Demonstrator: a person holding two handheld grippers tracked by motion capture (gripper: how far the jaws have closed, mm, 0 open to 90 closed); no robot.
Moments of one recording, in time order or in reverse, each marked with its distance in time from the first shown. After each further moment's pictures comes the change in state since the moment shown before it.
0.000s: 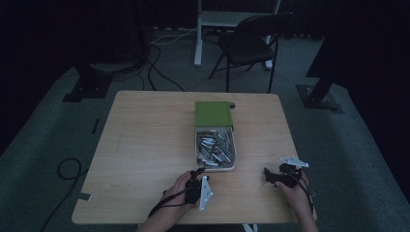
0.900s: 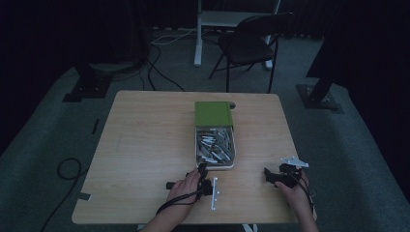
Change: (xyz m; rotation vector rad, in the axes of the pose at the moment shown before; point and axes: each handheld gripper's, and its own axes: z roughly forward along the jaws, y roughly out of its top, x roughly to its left) left arm -0.017 0.007 0.035 0.158 0.174 0.352; right arm 0.000 0.000 0.000 0.000 0.000 0.000
